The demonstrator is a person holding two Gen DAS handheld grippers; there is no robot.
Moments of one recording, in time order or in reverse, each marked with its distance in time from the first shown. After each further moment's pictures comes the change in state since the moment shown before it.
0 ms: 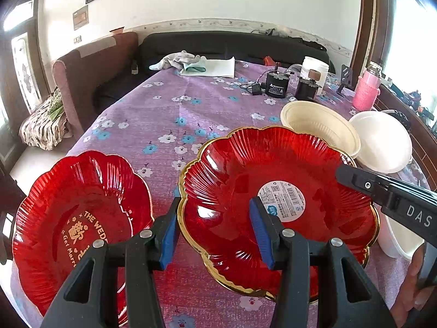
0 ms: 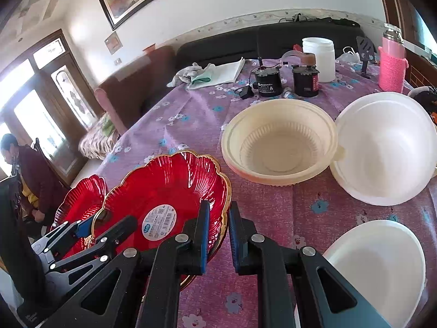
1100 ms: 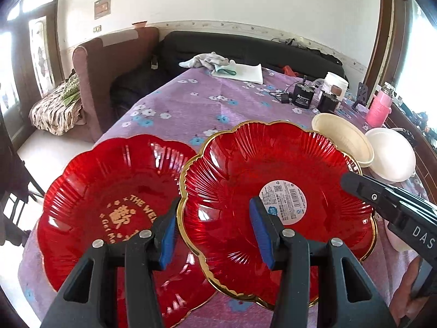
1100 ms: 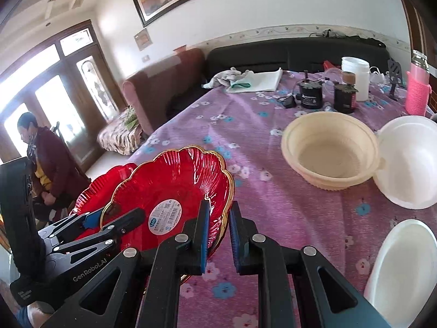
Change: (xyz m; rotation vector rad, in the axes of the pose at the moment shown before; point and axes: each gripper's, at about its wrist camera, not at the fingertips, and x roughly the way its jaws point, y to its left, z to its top) left arm -0.027 0.061 -0.014 -0.092 -0.017 0.028; right arm 0.000 0.057 -0.013 -0.109 -0.042 0.093
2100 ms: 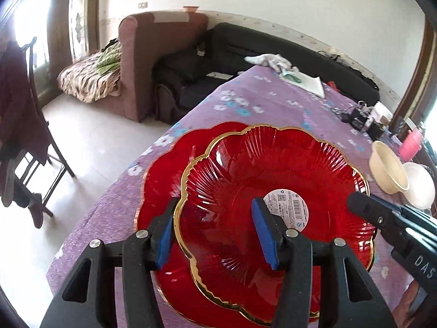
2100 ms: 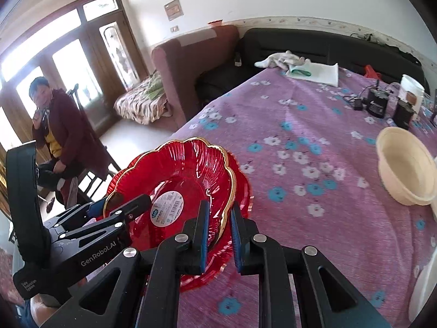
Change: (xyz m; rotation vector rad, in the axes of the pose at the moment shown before) left arm -0.005 0.130 -0.013 -0.199 0.037 0.091; right arm 0.067 0.118 0.003 -0.139 0.134 0.055
